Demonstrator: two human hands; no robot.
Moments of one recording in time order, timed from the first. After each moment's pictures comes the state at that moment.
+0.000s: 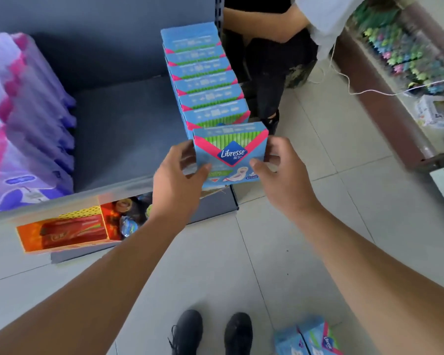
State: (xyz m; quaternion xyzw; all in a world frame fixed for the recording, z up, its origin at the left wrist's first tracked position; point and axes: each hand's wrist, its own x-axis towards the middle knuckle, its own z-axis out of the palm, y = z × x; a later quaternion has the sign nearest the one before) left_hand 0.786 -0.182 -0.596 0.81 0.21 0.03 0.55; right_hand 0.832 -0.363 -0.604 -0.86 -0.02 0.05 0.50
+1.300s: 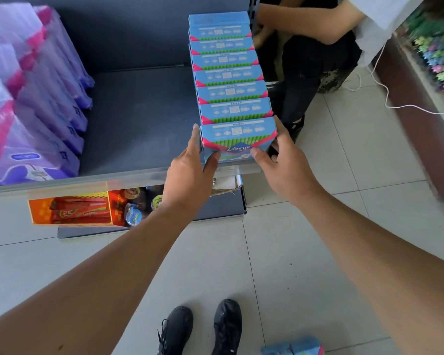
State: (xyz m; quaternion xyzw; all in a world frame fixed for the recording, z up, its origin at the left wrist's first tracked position) left_hand 0.815 -0.186 -0.631 0.90 0.20 0.02 0.39; right_hand 0.887 -0.355 -0.632 -0.87 -0.15 0.11 0.46
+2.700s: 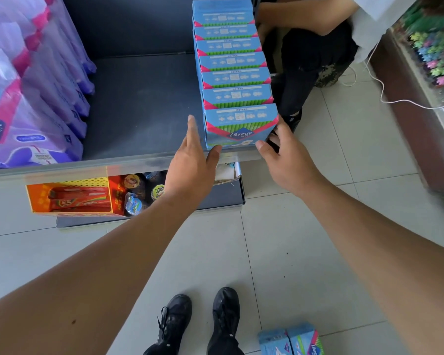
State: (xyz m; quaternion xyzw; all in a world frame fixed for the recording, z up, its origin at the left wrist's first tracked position) left_hand 0.800 -0.186 -0.635 0.90 0.20 -0.01 0.39; right_hand 0.872 -0.360 -0.629 -0.89 -0.13 0.14 0.42
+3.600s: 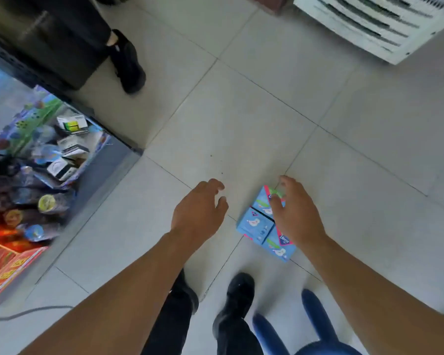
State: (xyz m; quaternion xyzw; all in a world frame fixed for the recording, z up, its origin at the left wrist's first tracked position) left_hand 0.548 -0.463 -0.691 0.91 -0.17 -0.31 0.22; right_hand 0.447 -0.636 -0.709 -0.86 0.37 0.11 0.35
